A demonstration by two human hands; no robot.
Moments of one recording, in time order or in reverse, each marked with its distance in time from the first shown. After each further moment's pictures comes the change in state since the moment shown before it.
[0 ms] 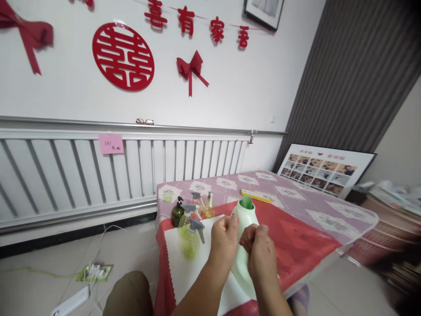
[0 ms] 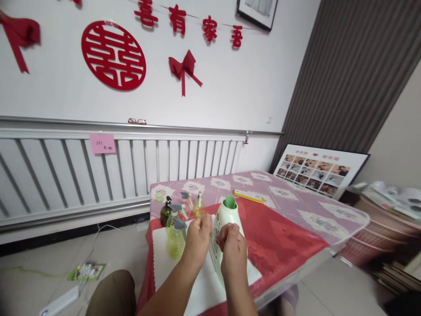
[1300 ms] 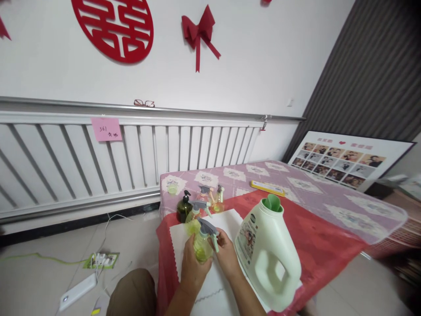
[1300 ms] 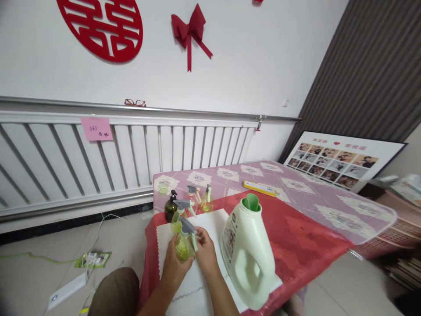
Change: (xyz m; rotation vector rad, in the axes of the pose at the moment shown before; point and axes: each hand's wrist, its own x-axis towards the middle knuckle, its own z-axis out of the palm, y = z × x) left_hand -0.027 -0.236 -0.096 0.468 0.269 -0.002; right_hand -0.006 0.159 0.058 -0.124 -0.328 0.198
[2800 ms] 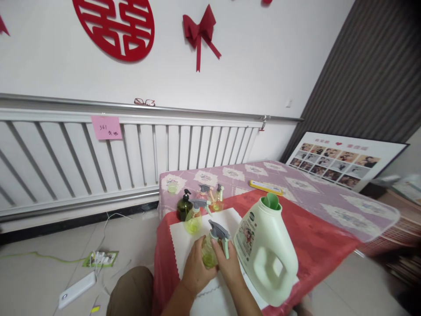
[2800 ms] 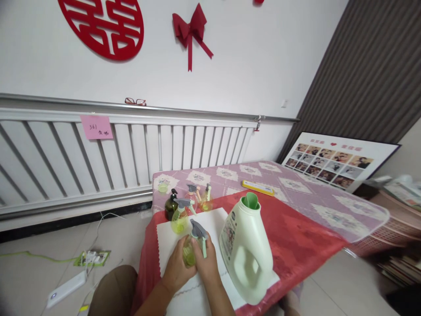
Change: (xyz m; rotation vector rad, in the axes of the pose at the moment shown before) left_hand -0.003 0.018 -0.008 -0.051 -0.289 0.094; right_hand -0.030 -0.018 -0.001 -0.145 0.128 -0.022
